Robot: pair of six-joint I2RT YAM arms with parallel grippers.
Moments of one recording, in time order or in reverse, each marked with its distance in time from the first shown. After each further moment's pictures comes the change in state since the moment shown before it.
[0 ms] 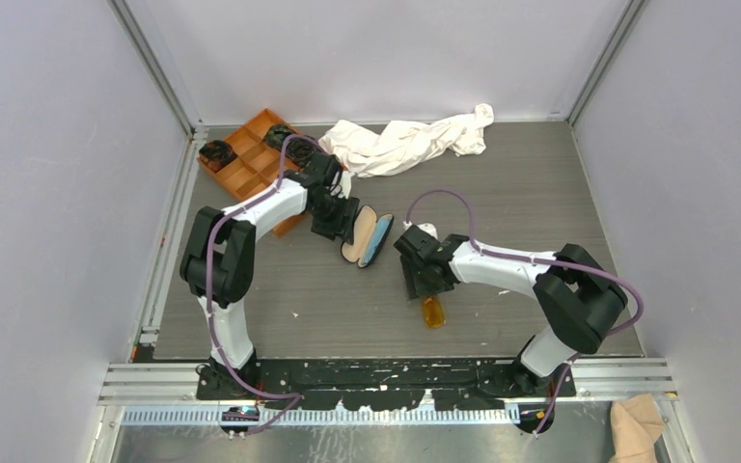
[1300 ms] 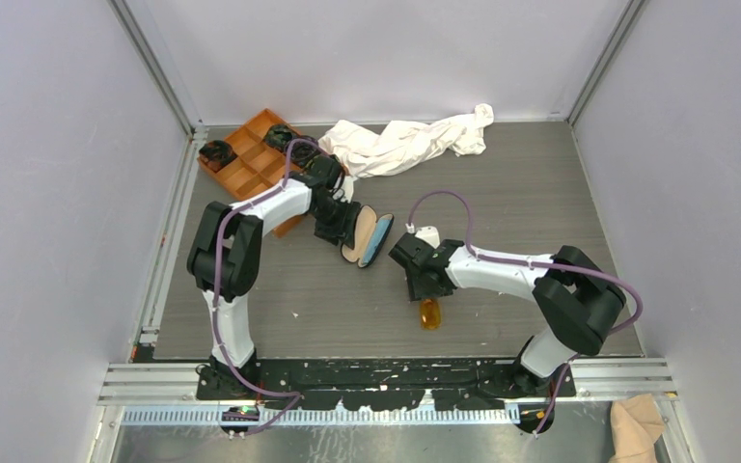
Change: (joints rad) left arm -0.001 0.055 0.011 -0.006 0.030 0.004; right arm 0.065 0.011 0.006 -0.045 0.124 0.121
